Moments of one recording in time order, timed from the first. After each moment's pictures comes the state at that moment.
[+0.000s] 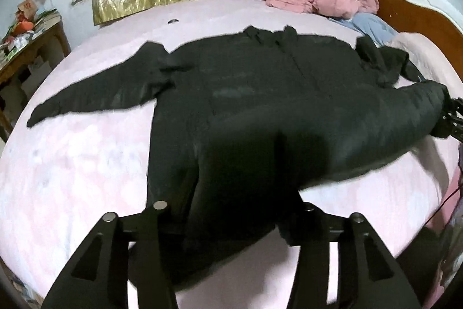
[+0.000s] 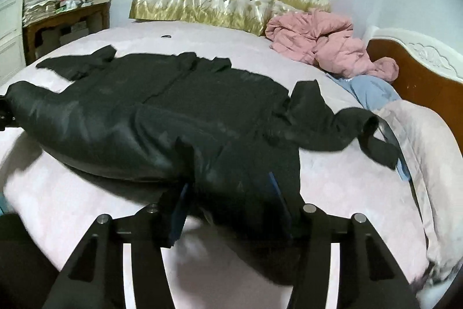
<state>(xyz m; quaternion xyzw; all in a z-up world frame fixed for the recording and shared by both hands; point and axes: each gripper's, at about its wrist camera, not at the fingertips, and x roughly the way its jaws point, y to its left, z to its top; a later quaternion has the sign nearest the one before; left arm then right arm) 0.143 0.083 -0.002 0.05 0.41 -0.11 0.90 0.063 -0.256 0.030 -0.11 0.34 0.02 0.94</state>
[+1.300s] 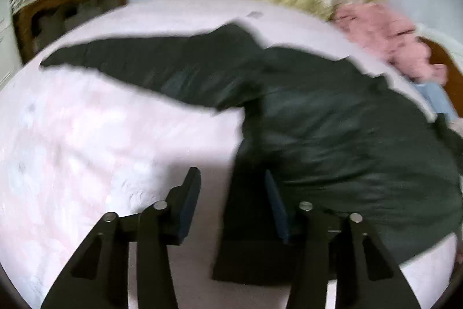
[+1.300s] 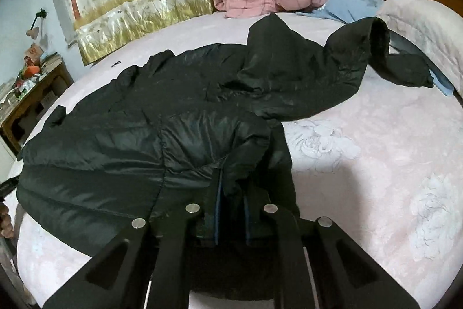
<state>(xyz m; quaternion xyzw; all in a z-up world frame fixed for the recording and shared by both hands) 0.243 0.177 -0.075 -0.10 0.41 0.03 0.91 0.159 -0.343 -0.050 0.11 0.37 -0.03 0.92</state>
